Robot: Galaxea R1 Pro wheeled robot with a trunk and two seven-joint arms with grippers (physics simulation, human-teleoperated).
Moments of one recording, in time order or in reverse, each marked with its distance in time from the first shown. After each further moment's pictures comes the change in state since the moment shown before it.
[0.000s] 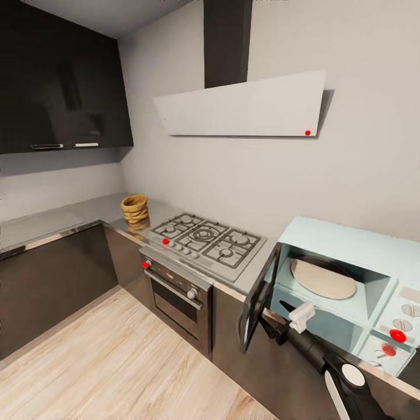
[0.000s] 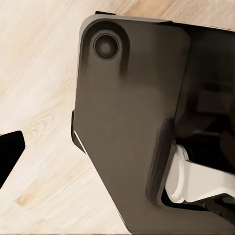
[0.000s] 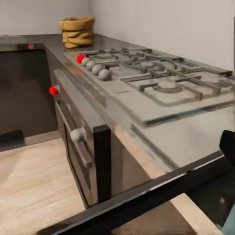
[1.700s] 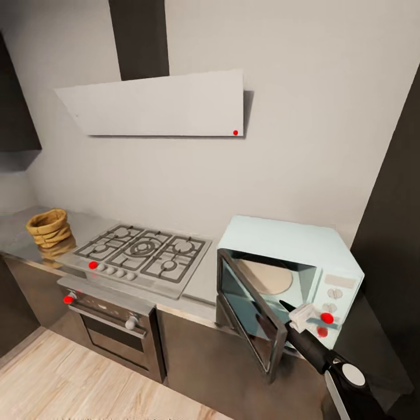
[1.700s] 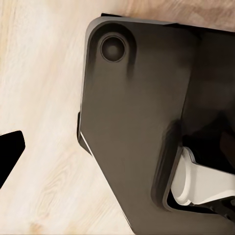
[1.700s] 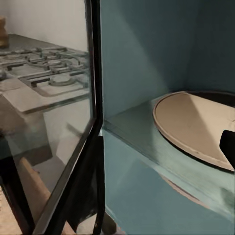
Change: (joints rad) left arm 0.000 0.012 -0.001 0.000 0.000 -0.003 0.000; right arm 0.000 0.000 0.000 -0.005 -0.001 0.000 0.010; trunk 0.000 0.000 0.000
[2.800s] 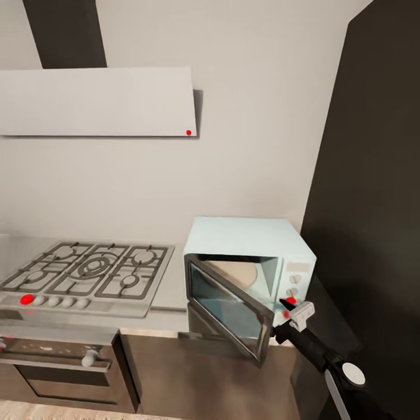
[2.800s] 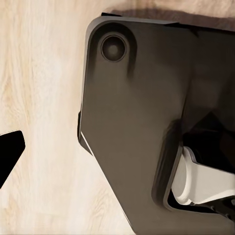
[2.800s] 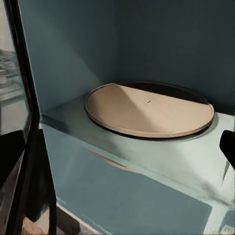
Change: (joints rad) left arm 0.000 0.002 -0.001 0.000 0.000 0.001 -0.001; right arm -0.002 0.000 0.000 -0.009 0.000 0.001 0.002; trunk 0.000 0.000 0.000
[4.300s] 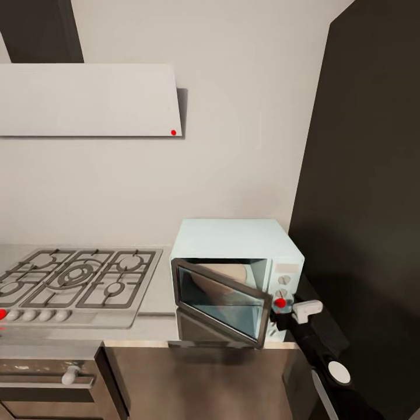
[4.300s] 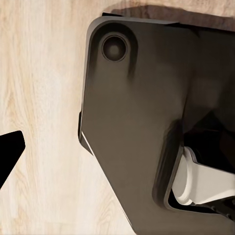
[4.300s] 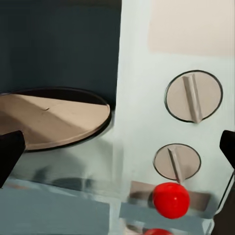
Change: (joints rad) left arm 0.000 0.002 0.002 0.000 0.000 0.000 0.000; right arm -0.003 0.002 0.116 0.000 -0.006 -0.021 -0.448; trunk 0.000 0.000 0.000
